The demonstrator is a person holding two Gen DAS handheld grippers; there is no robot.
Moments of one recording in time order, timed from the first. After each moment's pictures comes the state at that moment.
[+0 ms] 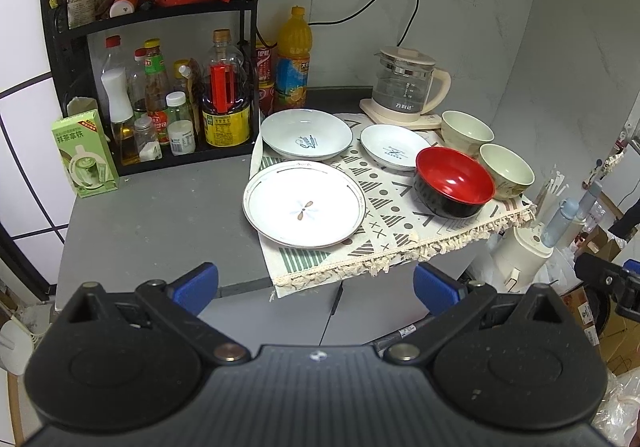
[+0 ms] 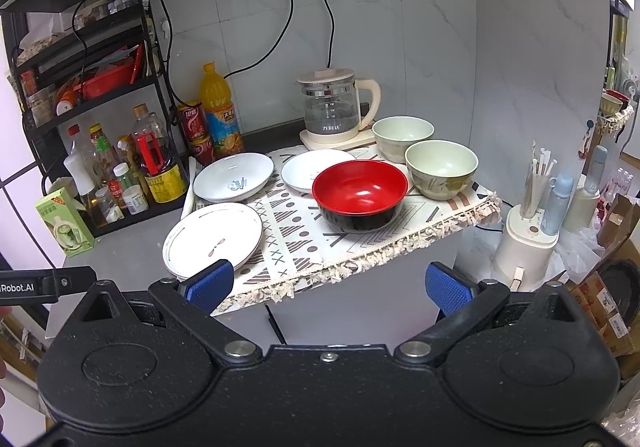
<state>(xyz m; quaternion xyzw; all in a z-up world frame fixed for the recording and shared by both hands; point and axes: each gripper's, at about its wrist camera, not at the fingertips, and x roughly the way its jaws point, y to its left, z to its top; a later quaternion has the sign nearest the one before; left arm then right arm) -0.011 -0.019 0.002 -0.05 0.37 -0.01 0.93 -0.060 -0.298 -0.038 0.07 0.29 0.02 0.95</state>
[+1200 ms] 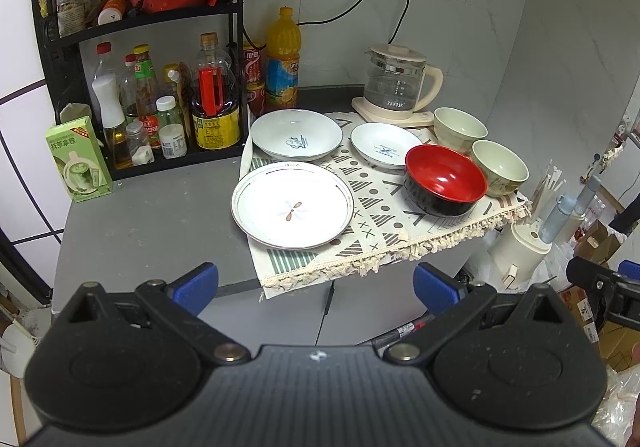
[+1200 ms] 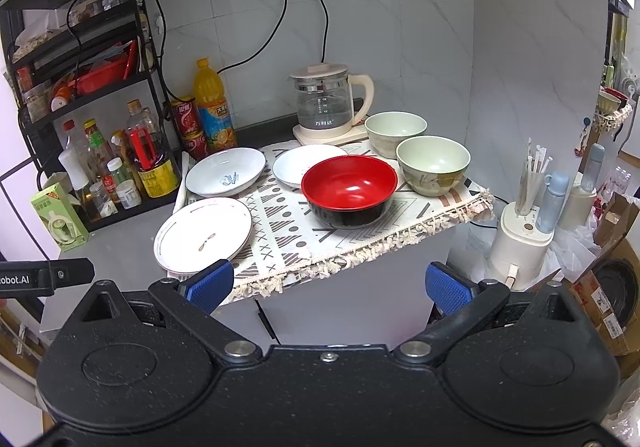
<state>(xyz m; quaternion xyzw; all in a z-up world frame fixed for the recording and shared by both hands) -0.008 -0.037 0.006 -0.04 0.37 -0.01 0.93 -0.057 -0.306 -0.042 0.07 0.30 0.02 0.95</state>
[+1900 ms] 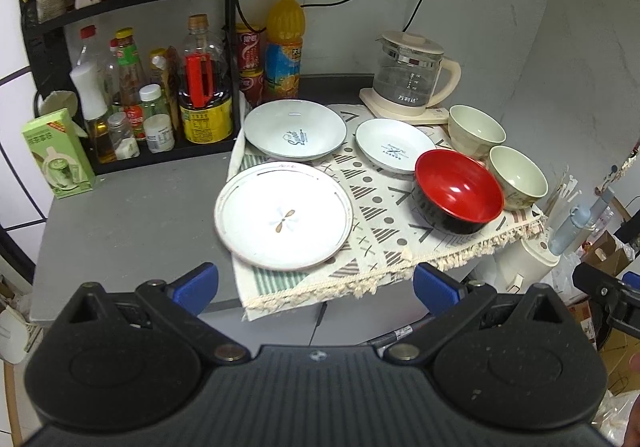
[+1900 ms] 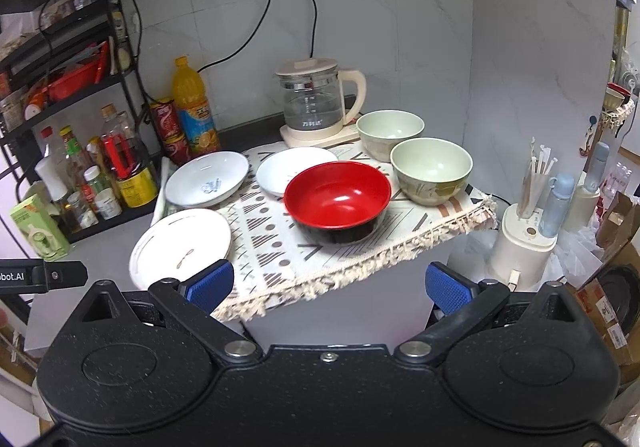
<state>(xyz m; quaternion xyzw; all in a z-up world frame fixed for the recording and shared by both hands) 0.068 -0.053 -0.008 -0.05 0.40 0.00 0.91 0.006 -0.327 -0.052 0.07 0.31 0.01 0.95</state>
